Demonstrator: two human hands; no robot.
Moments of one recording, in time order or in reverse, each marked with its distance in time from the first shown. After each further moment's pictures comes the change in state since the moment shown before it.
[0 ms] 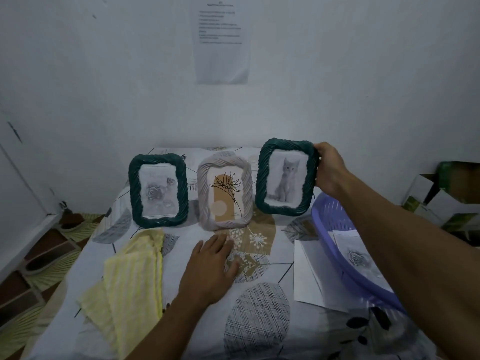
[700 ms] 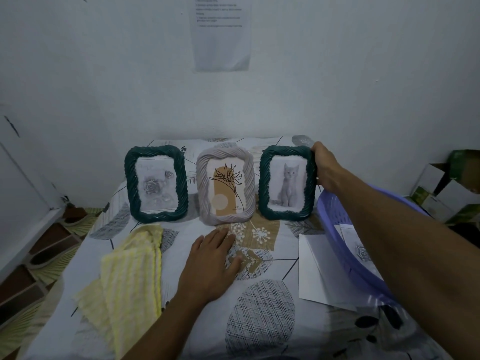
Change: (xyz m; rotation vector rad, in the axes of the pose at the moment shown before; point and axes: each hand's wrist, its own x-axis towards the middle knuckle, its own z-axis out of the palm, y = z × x) left_hand 0.000 -0.001 -0.003 -0.010 -0.012 -0.017; right_hand 0.046 0.031 0.004 -0.297 0.095 0.042
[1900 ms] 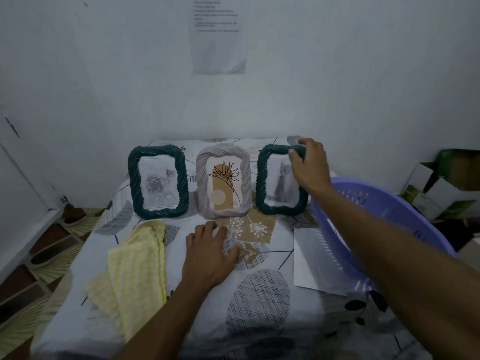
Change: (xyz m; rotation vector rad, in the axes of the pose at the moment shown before) left_hand 0.003 0.006 -0.005 0.106 0.084 -0.110; right_hand -0.051 0.011 0.012 -0.495 0.267 -0.626
